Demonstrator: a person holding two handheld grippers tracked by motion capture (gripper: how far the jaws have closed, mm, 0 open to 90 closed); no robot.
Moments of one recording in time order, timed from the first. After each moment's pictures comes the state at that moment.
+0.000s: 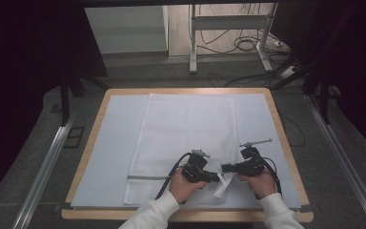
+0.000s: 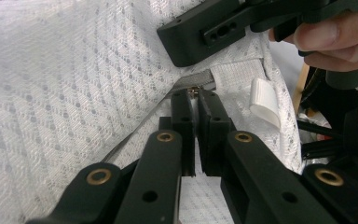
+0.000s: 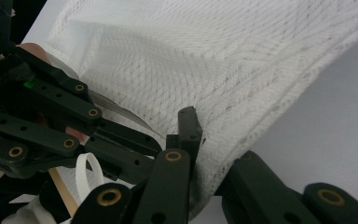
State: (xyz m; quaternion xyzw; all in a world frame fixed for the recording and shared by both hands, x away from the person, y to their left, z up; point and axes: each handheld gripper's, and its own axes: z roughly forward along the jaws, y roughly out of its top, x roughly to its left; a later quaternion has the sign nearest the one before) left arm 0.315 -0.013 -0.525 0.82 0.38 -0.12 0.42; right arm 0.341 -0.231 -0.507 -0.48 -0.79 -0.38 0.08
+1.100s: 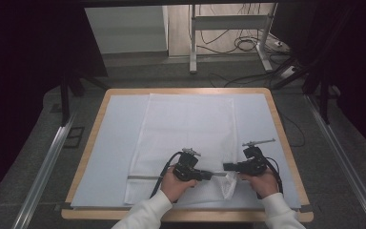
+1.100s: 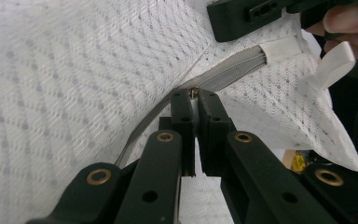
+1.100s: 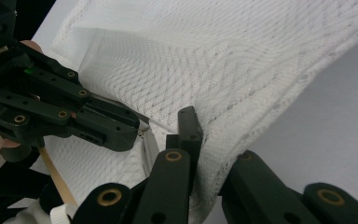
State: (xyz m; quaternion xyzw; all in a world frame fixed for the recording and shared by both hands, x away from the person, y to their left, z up) left arm 0.315 0.015 -0.523 0.81 0.40 -0.11 0.41; right arm 0.340 -0.237 -0.503 -0.47 -0.79 -0.39 0.07
